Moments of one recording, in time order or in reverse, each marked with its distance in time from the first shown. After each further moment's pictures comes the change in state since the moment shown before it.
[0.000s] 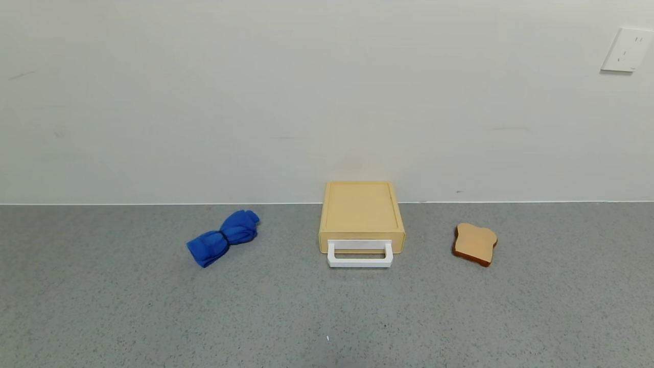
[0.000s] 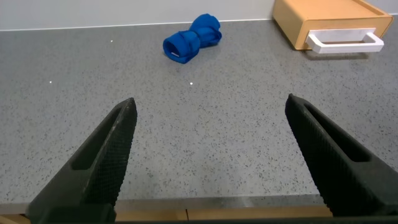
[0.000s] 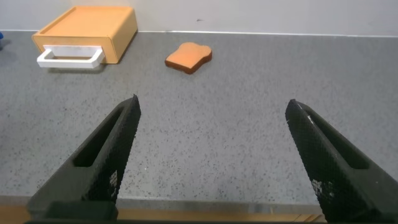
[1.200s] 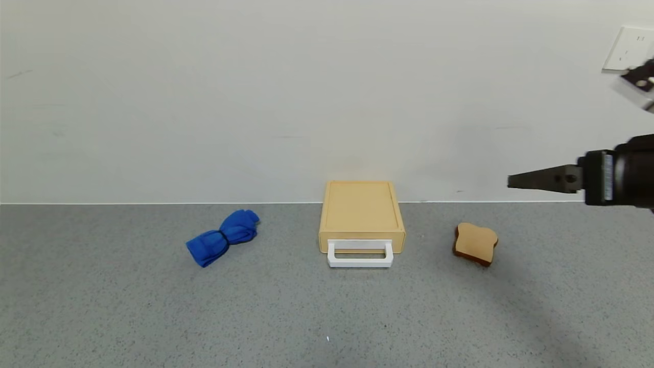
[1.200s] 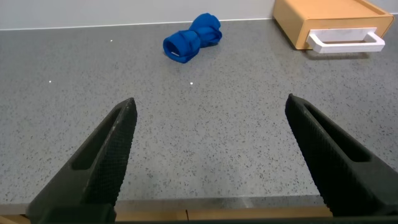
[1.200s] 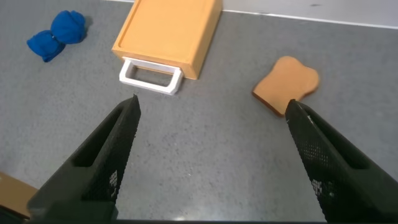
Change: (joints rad) left arm 0.000 0.000 0.000 0.000 0.000 0.000; right arm 0.245 1.407 -1.071 0.130 0.149 0.134
